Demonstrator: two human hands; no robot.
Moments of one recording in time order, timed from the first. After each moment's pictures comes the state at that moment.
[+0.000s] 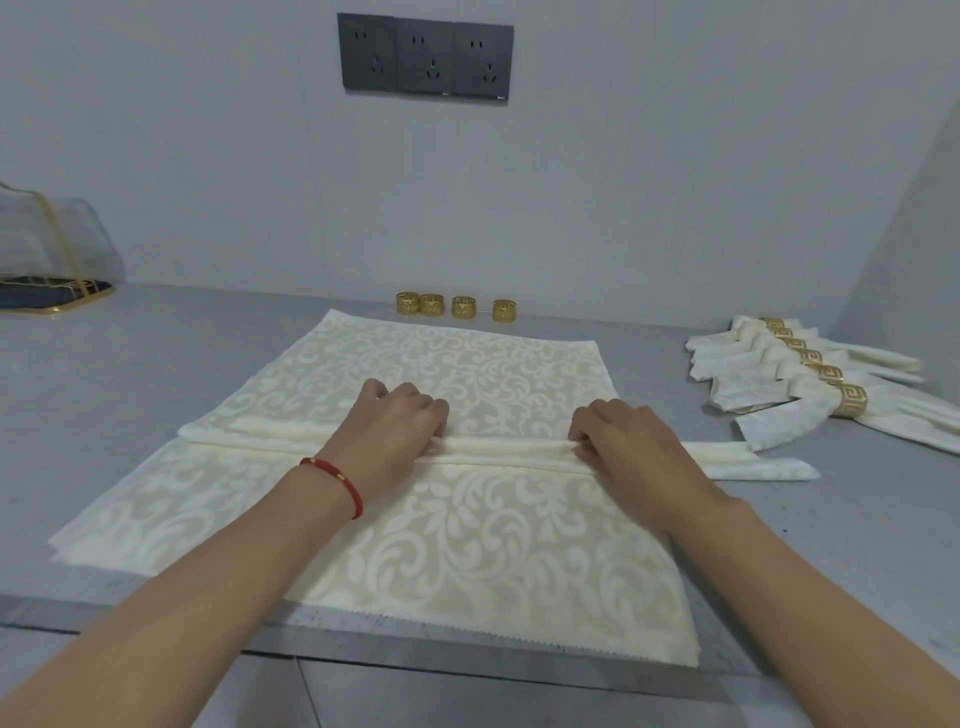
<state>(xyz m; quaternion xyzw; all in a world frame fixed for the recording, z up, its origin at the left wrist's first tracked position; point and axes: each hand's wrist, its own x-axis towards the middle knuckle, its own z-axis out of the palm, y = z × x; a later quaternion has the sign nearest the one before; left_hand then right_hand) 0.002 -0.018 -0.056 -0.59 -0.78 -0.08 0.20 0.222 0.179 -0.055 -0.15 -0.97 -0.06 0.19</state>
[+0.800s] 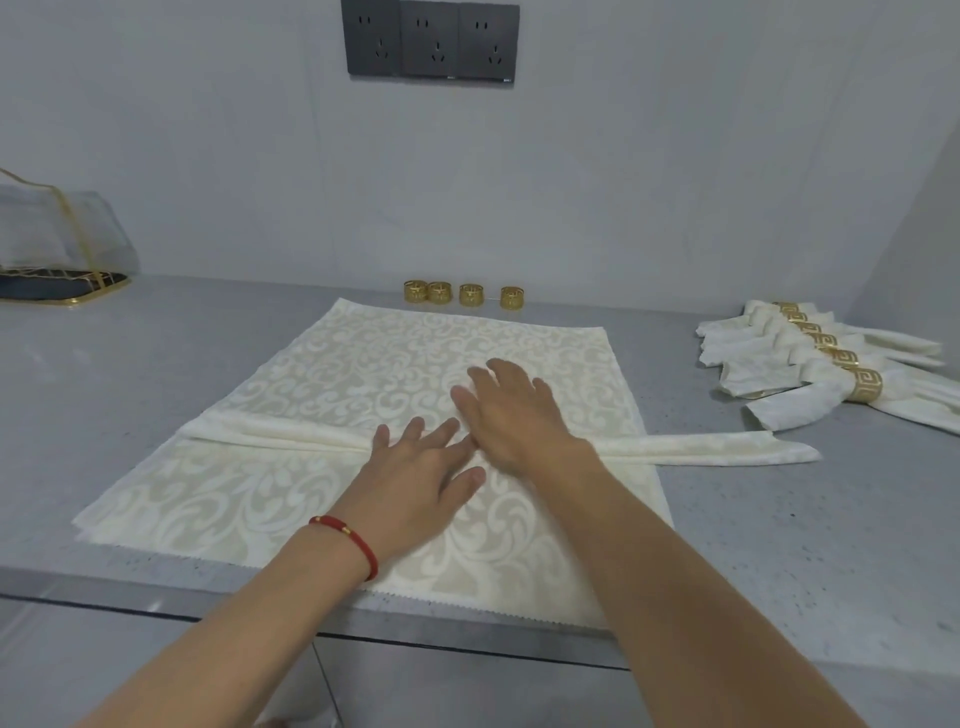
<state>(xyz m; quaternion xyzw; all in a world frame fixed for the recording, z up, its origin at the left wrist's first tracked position) 0.055 -0.039 -0.082 -0.54 -0.84 -0.08 0.01 0.117 0.111 -0.049 -0.24 -0.96 0.09 0.06</state>
